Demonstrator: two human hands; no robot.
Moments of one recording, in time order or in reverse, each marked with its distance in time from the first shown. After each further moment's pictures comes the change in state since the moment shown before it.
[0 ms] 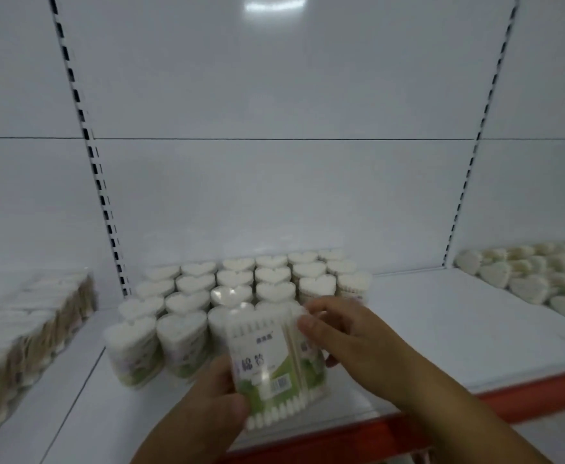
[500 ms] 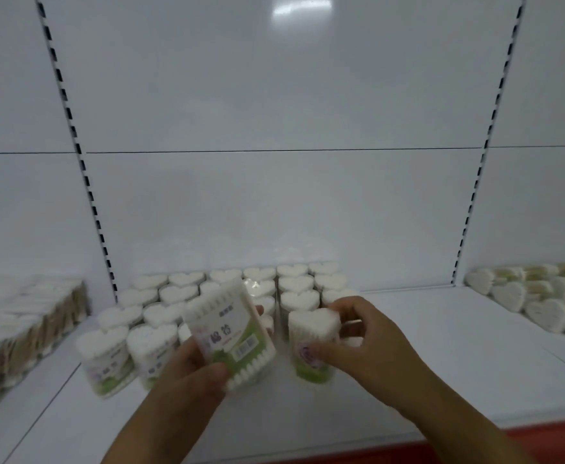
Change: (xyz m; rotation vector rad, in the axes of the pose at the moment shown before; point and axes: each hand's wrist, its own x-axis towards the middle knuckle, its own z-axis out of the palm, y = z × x) left_hand 0.030 0.026 0.038 -0.367 0.150 0.281; right_hand 0.015 0.047 -0.055 0.025 0.139 -0.039
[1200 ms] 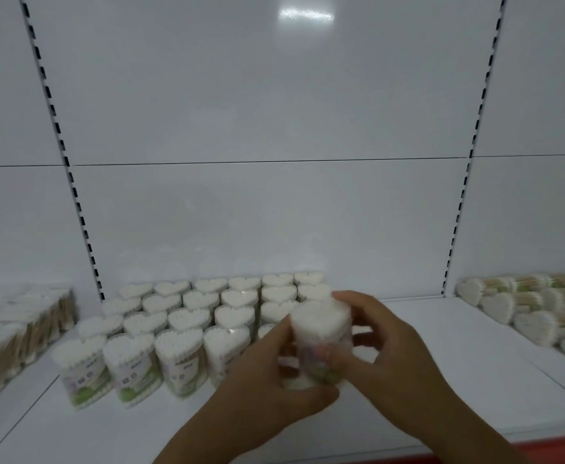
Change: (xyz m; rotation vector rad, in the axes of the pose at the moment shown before) left_hand 0.026 -0.031 0.077 0.862 -0.134 0.095; right_hand -0.018 -0.008 -0.042 0.019 0.075 -0.302
